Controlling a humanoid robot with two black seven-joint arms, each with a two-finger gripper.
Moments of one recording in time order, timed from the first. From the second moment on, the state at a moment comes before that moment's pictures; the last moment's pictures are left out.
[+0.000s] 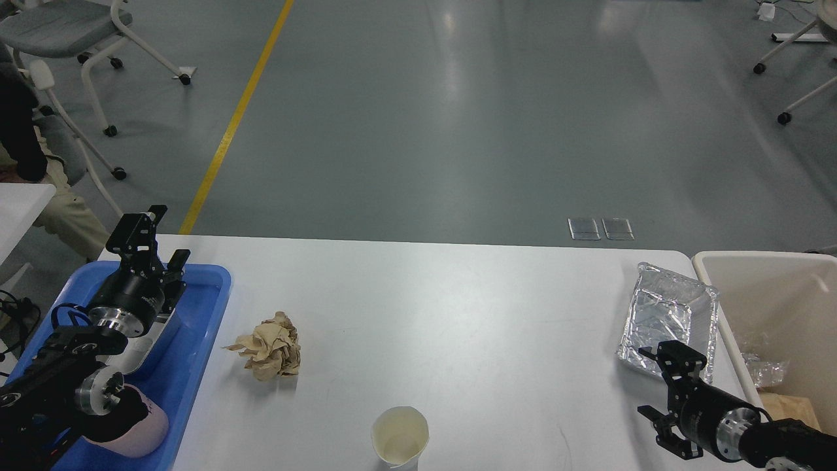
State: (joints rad) left arm -0.37 0.51 -0.74 -1.04 0.36 0.08 -0.44; right arm 0.31 -0.86 0.33 1.51 -0.04 -0.18 0.15
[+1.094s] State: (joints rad) left arm -0.35 0.52 -0.74 -1.04 0.37 0.08 -0.47; right arm 0.32 -0.73 0.36 1.37 -0.10 -0.29 0.17
